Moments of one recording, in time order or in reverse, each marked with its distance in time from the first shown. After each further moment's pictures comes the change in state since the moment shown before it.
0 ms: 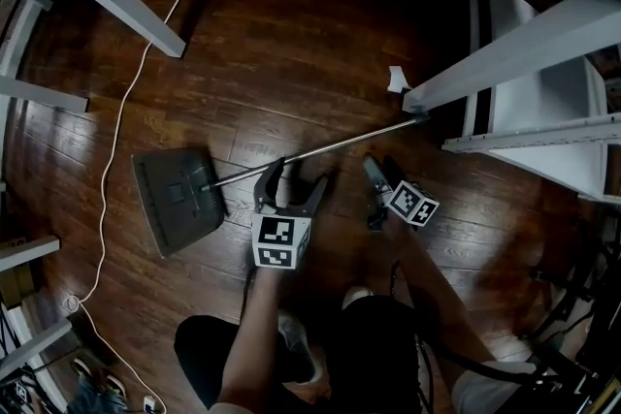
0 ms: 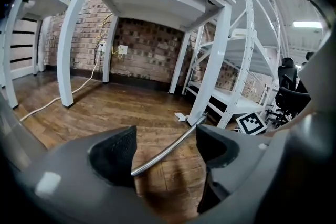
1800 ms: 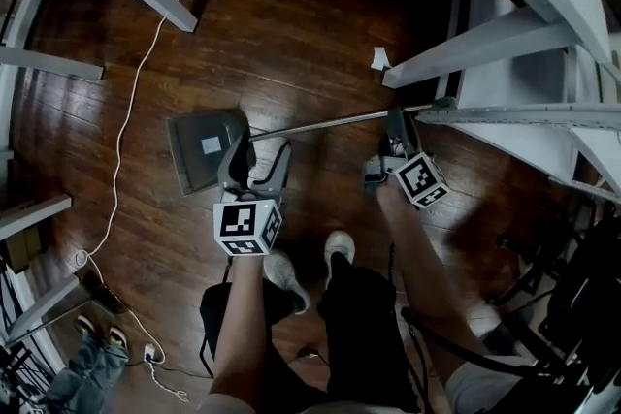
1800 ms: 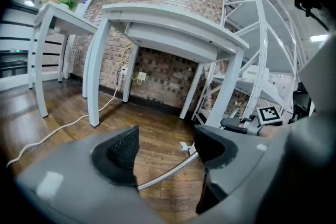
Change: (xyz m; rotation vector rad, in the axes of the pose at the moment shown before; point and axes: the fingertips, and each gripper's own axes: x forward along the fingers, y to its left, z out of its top) left arm -0.135 -0.005 0.163 -0.152 -0.140 0.146; right arm -0.114 0.189 0.186 -0.002 -0.321 0.023
